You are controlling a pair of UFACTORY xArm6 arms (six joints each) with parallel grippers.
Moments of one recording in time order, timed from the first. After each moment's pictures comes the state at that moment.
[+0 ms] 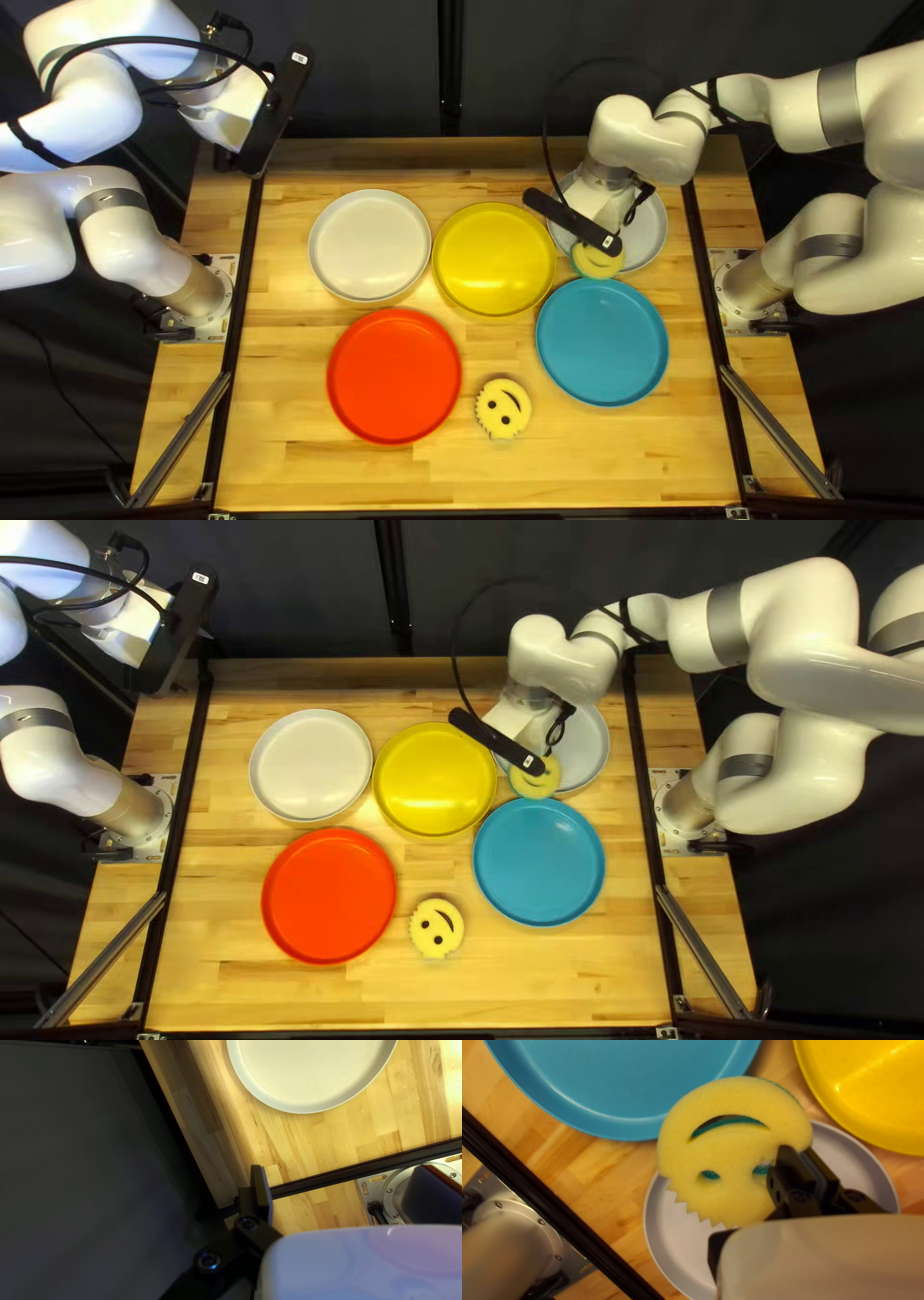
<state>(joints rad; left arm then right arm) 0.49 -0.98 -0.63 0.04 1.40 0.92 -0.14 -0.25 -0.54 0.19 0.87 -1.14</state>
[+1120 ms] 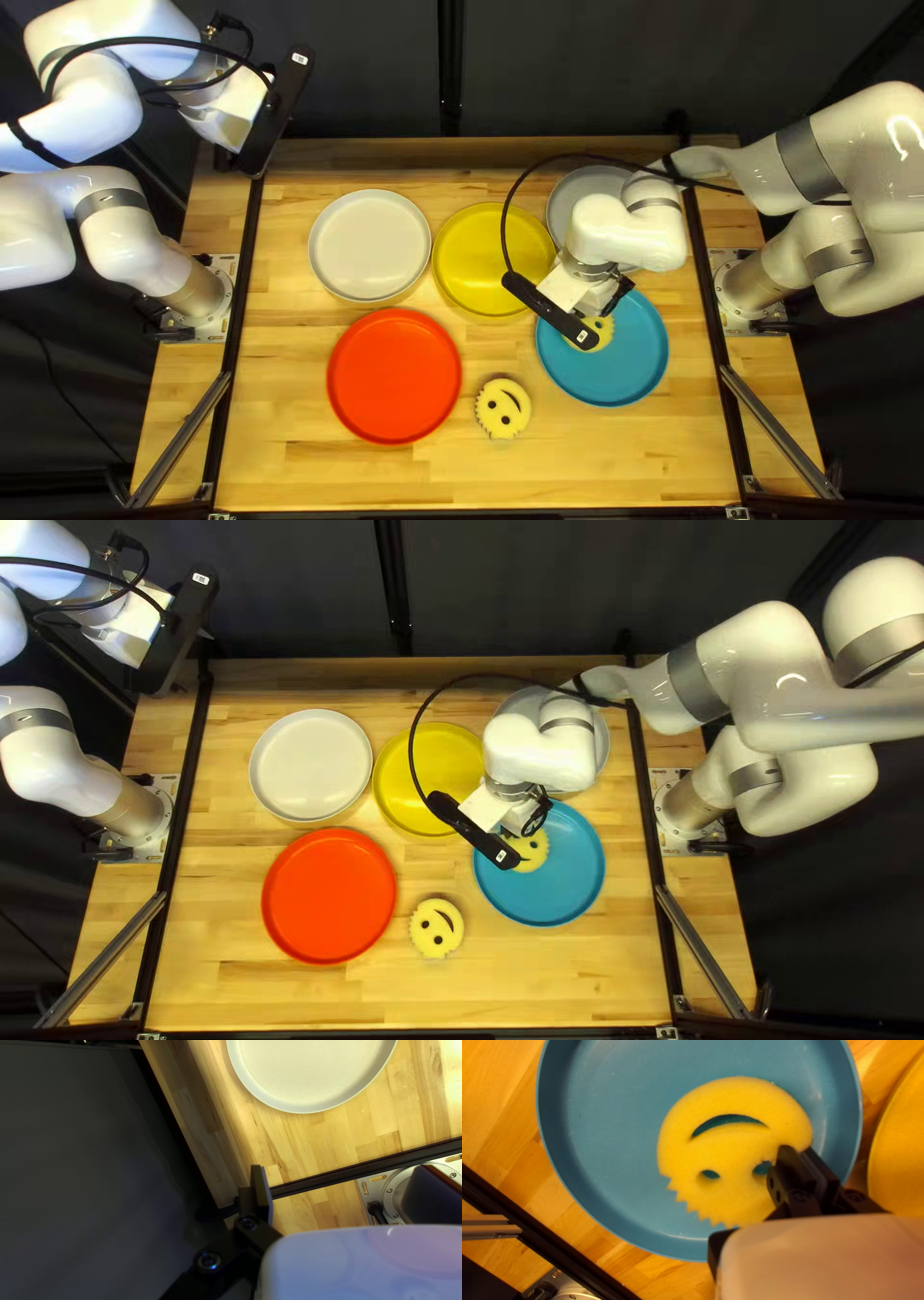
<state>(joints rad) 0.49 -0.98 -0.63 0.04 1.40 0.92 0.15 -0.08 -0.59 0.14 0.72 -0.77</state>
